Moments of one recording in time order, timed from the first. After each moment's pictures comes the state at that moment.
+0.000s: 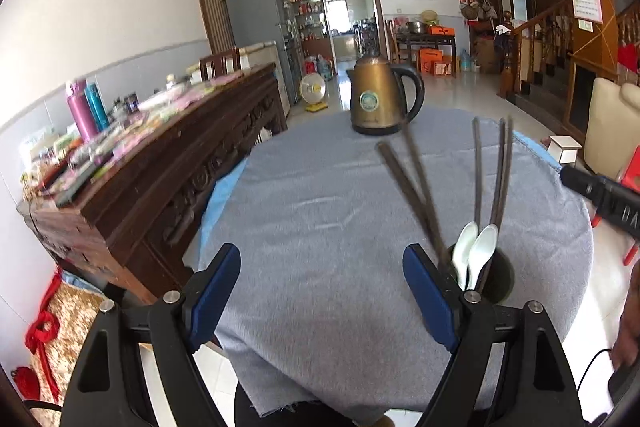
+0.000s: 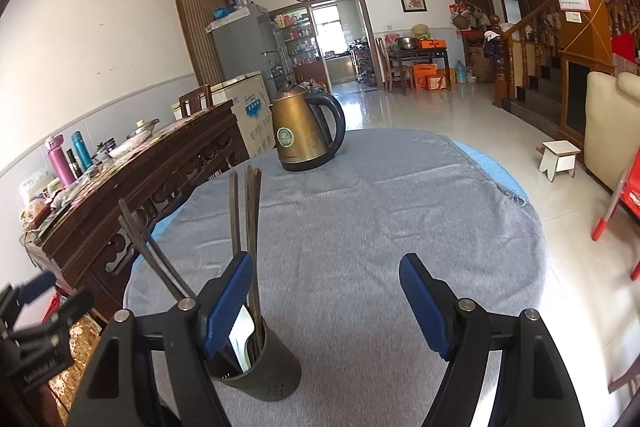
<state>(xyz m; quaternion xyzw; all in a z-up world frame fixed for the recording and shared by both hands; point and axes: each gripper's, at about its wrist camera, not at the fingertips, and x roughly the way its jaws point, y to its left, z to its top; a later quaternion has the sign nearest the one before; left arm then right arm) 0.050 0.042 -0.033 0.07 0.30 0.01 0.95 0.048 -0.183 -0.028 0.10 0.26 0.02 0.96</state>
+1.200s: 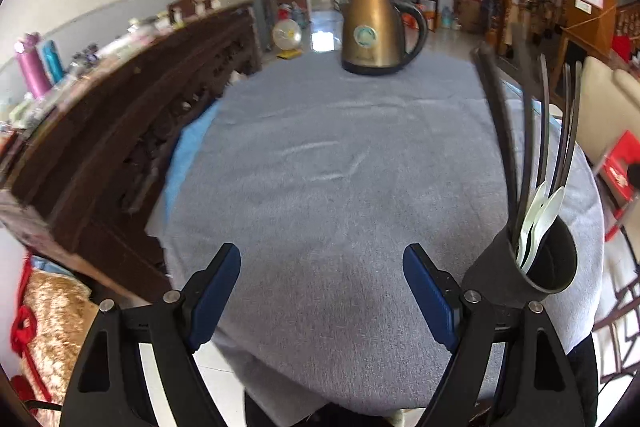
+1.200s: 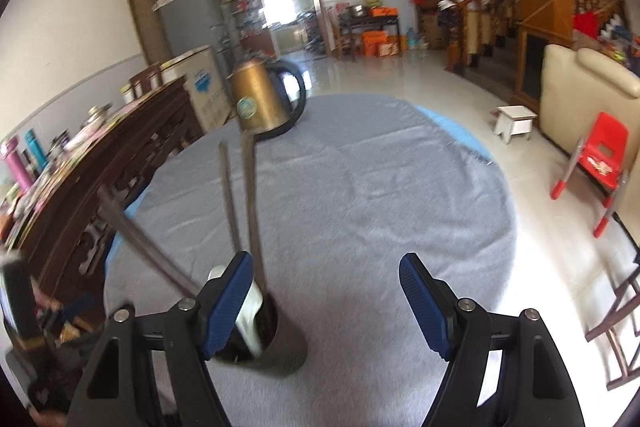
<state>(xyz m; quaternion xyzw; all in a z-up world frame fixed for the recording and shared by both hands) 0.110 0.077 -0.081 0.05 0.39 -0.03 0.92 0.041 -0.150 -0.026 0.11 0.34 -0.07 0.93</state>
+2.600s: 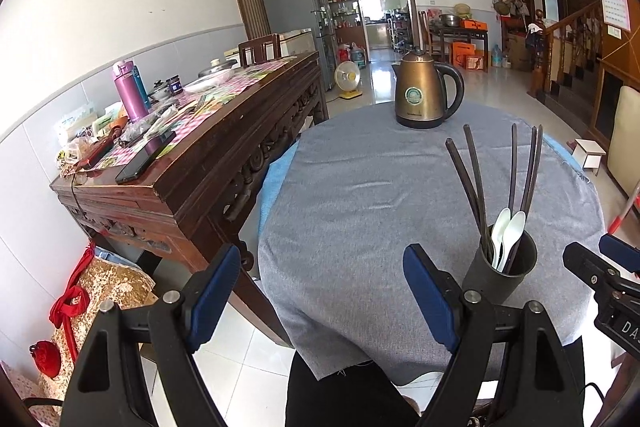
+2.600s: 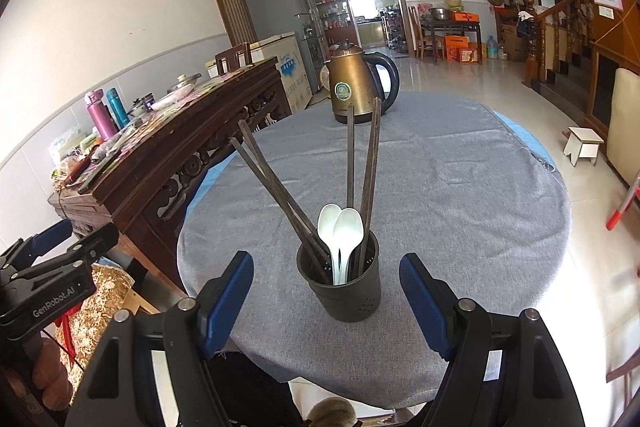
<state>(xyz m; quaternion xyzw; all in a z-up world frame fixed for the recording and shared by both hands) 0.005 0.082 0.001 0.06 0.32 0.08 0.94 -0.015 -0.108 -0.018 0.09 0.33 0.08 0.94</state>
